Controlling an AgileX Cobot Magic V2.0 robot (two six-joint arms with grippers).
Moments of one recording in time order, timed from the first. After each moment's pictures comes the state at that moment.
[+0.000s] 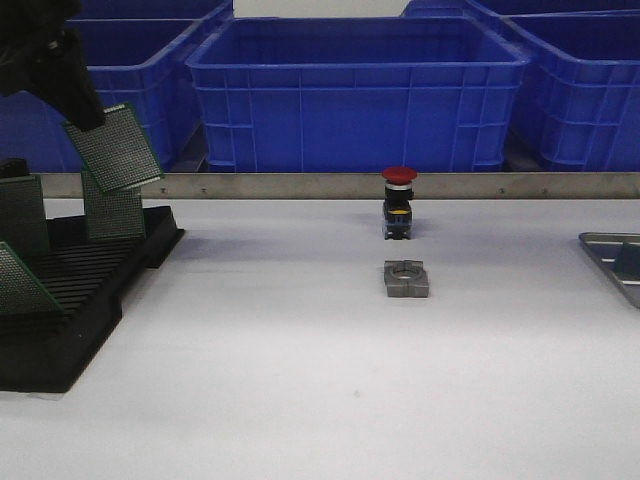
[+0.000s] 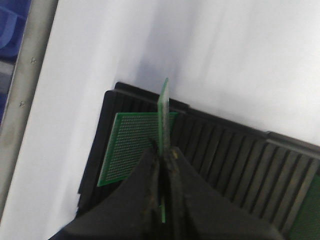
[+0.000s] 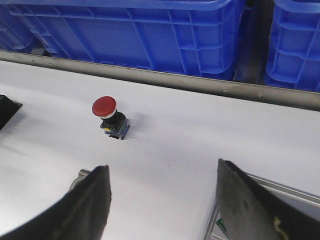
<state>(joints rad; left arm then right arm) -0.13 1.83 -1.61 -0.28 1.03 1.28 -0.40 1.37 -0.97 1.18 0.74 -1.31</state>
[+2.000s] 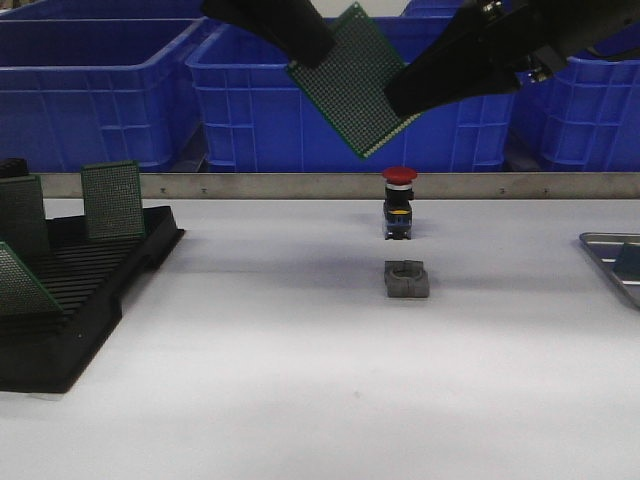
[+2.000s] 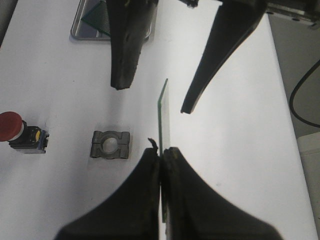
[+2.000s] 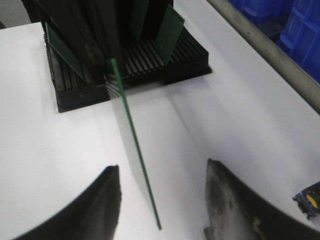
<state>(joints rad) -0.41 1.79 -1.61 -0.78 1.15 1.40 0.16 1.50 -0.97 1.27 0.77 -1.79</state>
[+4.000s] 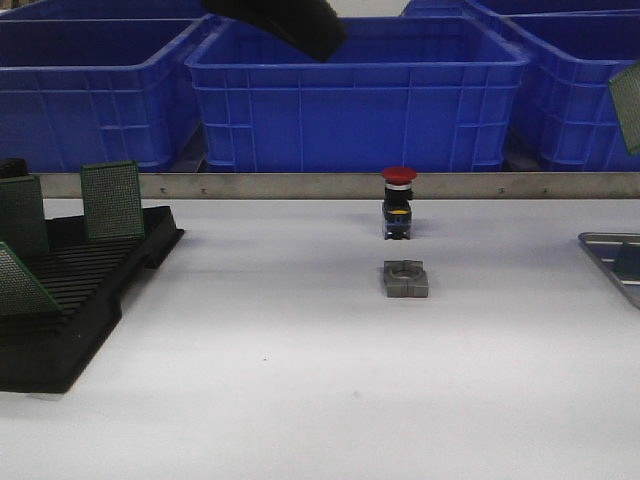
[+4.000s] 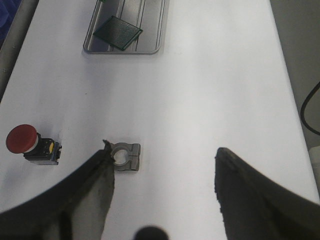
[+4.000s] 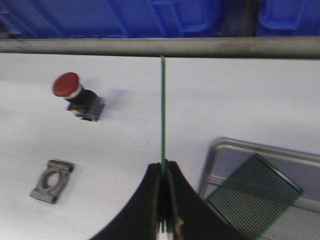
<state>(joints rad) -0.41 1.79 -1.61 -0.82 1.12 1.43 -0.39 1.54 -0.92 1.27 0.63 -1.37</state>
